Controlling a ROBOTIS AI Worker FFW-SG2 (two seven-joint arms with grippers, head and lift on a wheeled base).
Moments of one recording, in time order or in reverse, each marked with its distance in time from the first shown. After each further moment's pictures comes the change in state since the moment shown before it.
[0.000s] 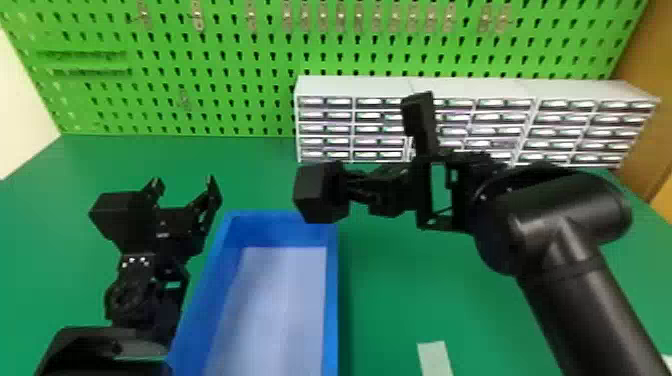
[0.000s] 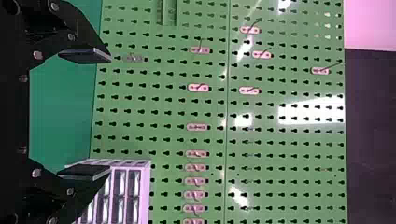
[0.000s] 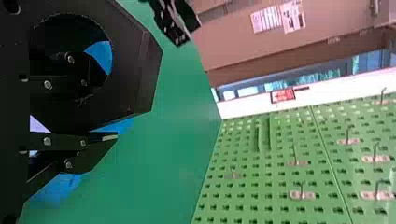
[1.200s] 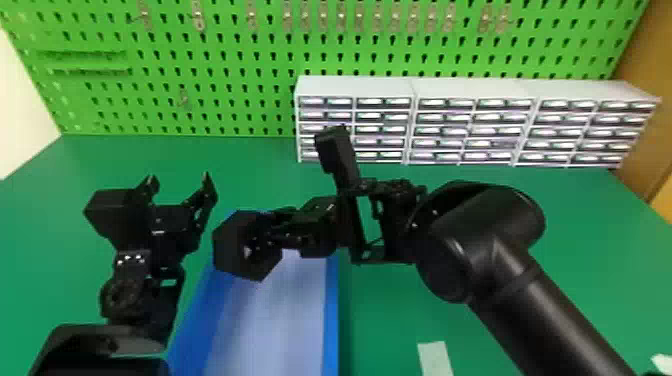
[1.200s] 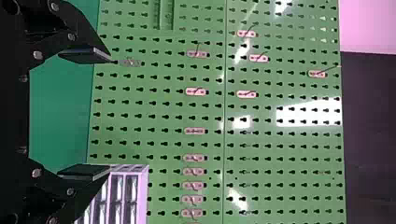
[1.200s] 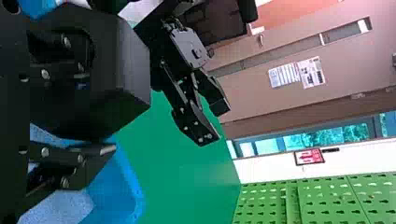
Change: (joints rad) left arm -0.006 0.001 0.012 0.000 -0.005 0.000 0.000; right arm -0.057 -0.027 0.280 0.043 -0.233 -0.042 -0.114
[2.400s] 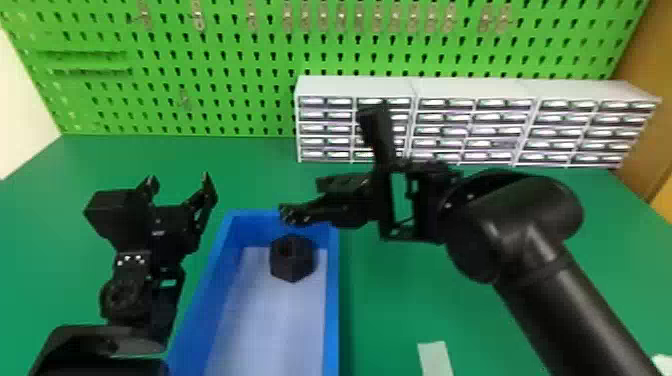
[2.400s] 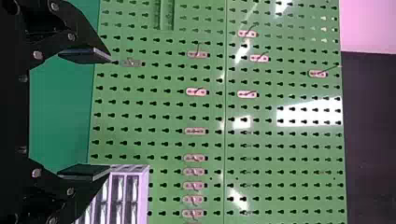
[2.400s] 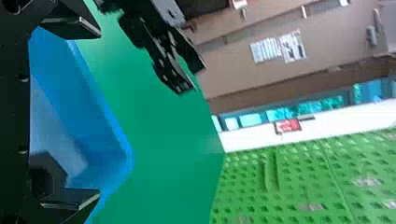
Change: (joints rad) left arm 0.002 0.000 -0.001 0.000 -0.001 0.000 0.000; right arm 0.019 0.001 -0.155 -0.018 0.049 0.002 -0.002
